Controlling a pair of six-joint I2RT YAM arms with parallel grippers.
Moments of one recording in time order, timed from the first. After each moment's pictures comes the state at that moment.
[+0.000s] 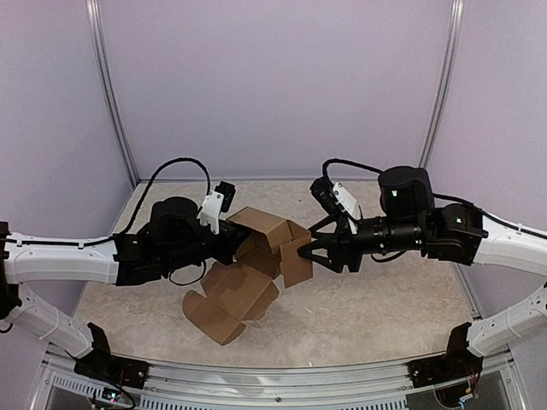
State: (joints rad) left arm -0.97 1.31 0.79 0.20 -0.18 -0.26; right arm 1.03 1.16 1.04 -0.29 -0.18 0.01
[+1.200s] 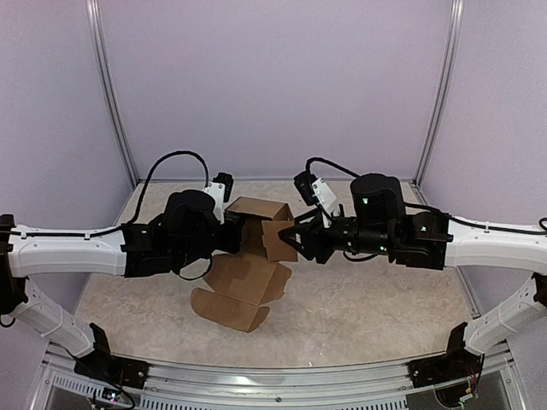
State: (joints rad) left arm -1.01 1.38 0.92 0.05 -0.46 -0.37; right arm 1.06 1.32 1.03 -0.04 0.02 0.13
